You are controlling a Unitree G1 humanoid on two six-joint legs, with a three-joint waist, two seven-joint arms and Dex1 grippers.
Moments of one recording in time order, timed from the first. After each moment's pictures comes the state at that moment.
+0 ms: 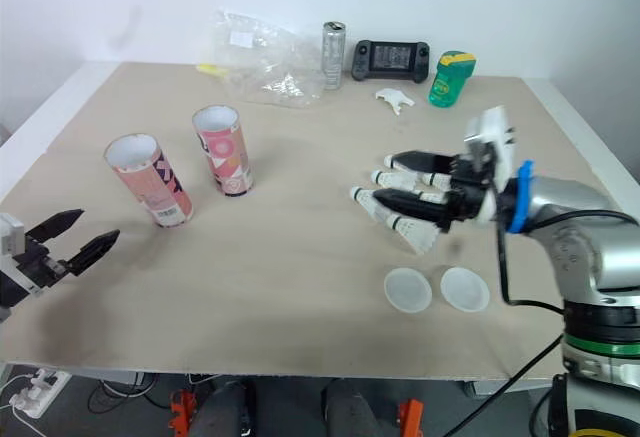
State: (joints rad) left arm -0.02 0.68 0.51 0.15 -0.53 0.09 -0.95; right arm -0.51 -0.83 -0.21 -0.15 0.70 0.68 1.09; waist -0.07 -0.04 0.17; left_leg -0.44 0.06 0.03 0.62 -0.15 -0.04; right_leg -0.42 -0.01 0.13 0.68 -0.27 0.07
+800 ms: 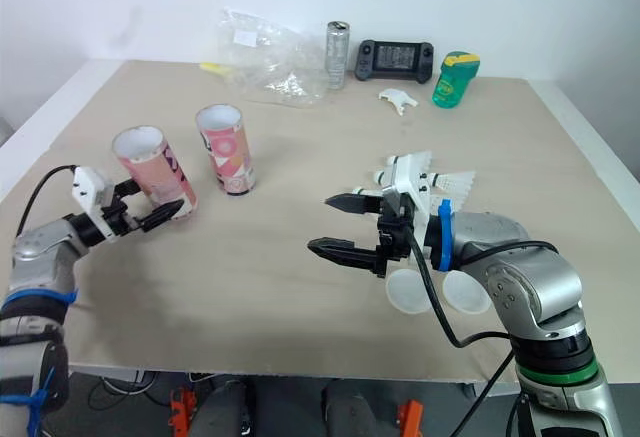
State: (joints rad) left arm -0.71 0.60 0.23 0.97 -0.30 -0.31 -1.10; right arm -0.42 -0.69 -0.04 -0.44 0.76 0.75 0.93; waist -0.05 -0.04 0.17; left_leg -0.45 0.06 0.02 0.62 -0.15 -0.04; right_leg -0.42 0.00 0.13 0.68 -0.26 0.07
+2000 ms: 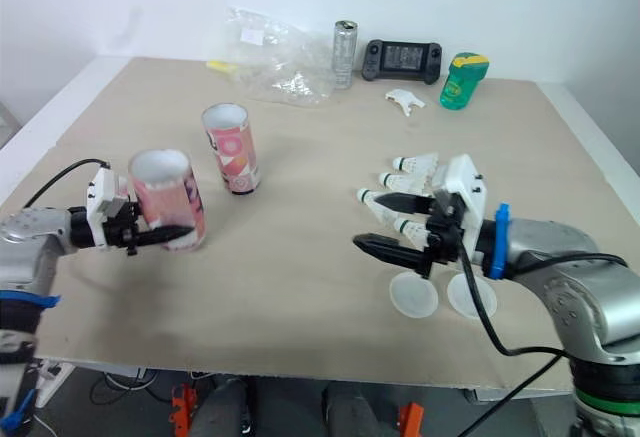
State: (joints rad) left arm -0.47 0.84 0.04 0.31 -0.33 0.13 -1.48; right arm -0.17 -0.92 -0.29 -0.45 0.80 0.78 0.92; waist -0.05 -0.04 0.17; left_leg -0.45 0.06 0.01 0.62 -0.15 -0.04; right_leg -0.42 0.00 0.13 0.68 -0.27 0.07
